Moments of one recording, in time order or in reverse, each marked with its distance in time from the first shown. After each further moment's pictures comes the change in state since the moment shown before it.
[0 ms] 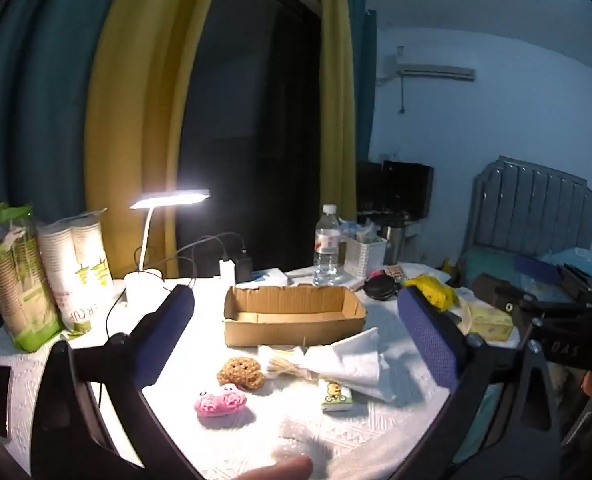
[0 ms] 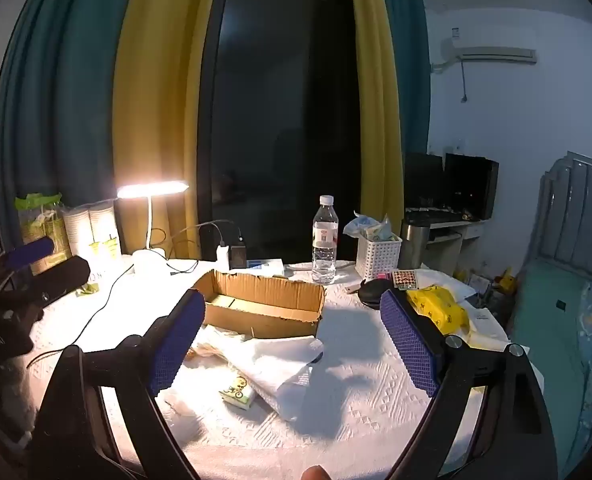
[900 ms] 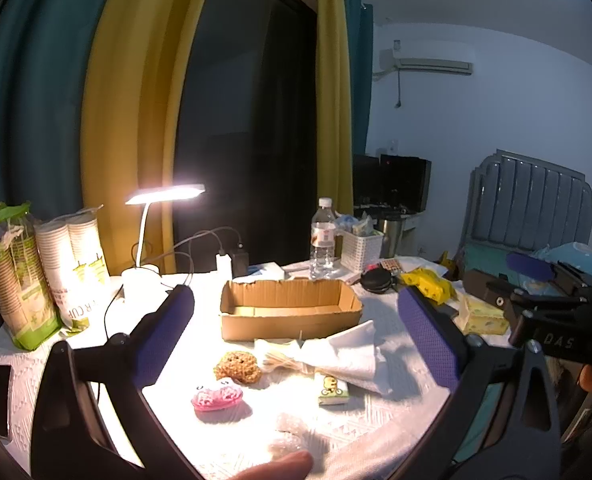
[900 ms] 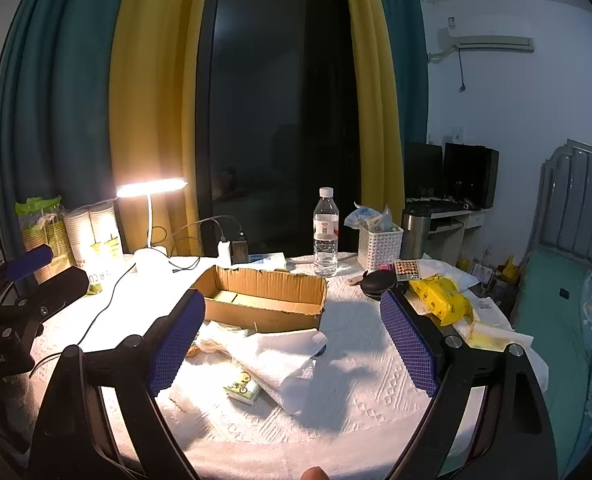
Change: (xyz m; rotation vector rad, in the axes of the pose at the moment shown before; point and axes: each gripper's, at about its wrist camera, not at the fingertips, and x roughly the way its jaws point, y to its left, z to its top) left arm -0.002 -0.005 -0.003 -0.031 0.069 0.003; right arm -0.001 -0.005 -0.002 0.054 0.009 0.013
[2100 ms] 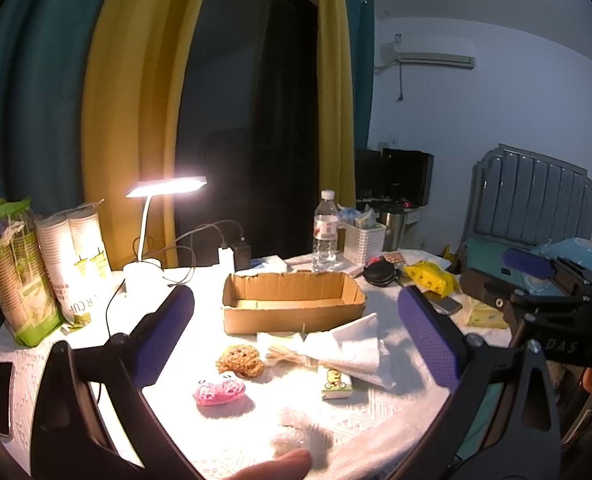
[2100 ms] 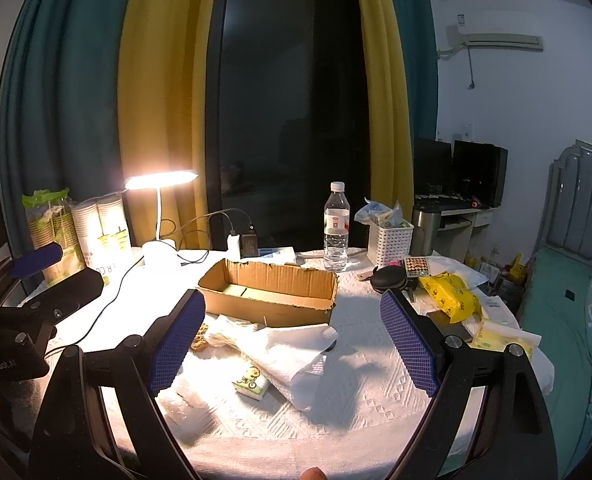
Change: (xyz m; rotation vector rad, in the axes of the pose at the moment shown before) left arm 0.001 -0.004 -0.006 0.012 0.018 0.010; right arm 0.003 0.011 -0.003 -0.015 0.023 0.024
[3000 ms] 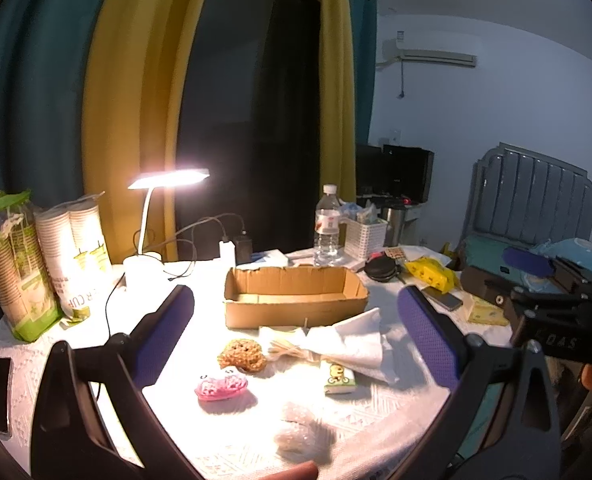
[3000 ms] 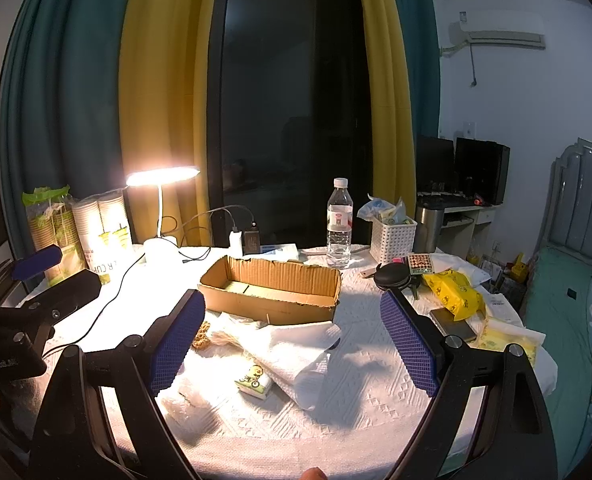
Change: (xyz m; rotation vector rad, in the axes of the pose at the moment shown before) left arm 0.005 0.009 -0.001 -0.011 0.027 -0.011; right arm 0.002 0.003 0.001 0.000 0.008 0.002
